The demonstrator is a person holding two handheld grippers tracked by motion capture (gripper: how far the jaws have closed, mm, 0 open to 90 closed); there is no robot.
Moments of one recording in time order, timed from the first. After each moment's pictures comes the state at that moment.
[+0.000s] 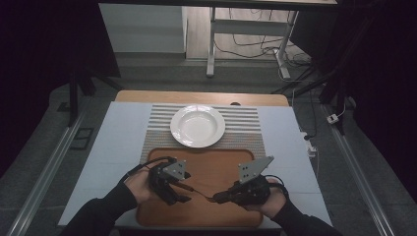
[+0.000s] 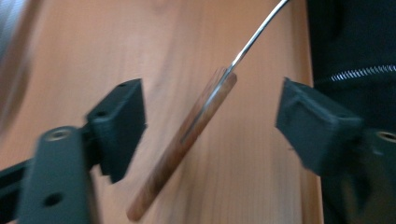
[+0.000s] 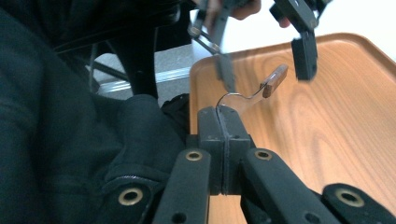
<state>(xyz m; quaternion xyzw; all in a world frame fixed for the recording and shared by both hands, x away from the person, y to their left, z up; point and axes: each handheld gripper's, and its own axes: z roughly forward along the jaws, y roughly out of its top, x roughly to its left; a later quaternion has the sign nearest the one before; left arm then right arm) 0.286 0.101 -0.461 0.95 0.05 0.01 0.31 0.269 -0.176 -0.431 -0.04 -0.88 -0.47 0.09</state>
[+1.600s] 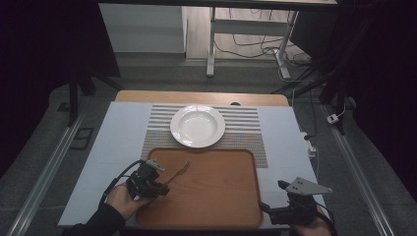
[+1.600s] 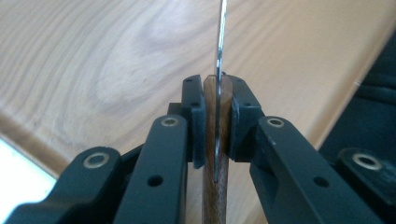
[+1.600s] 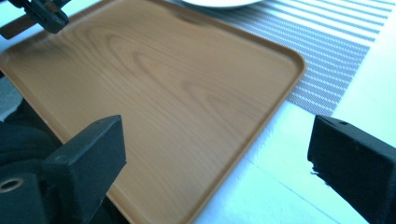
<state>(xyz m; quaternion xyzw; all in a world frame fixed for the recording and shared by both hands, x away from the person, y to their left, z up) 0.269 0.151 -0.482 0.88 0.39 -0.04 0.25 0.222 -0.282 -0.447 -0.36 -0.82 -0.42 -0.16</state>
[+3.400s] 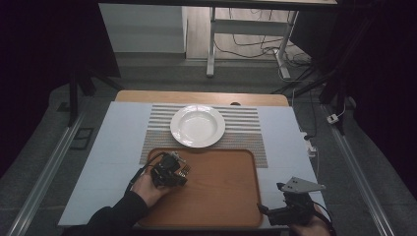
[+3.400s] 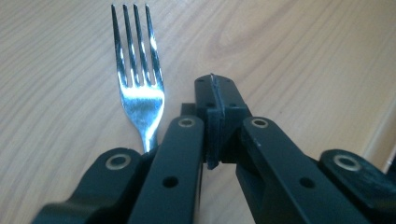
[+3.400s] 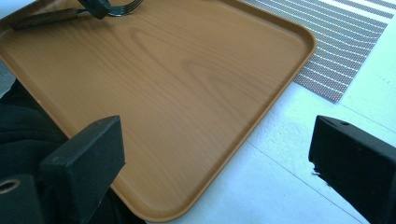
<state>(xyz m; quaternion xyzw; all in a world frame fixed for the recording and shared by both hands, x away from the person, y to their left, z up) 0.312 0.101 -0.501 0.89 0.37 -0.04 0.25 0.226 -0.278 -0.451 -0.36 -0.84 -0.38 -0.14</state>
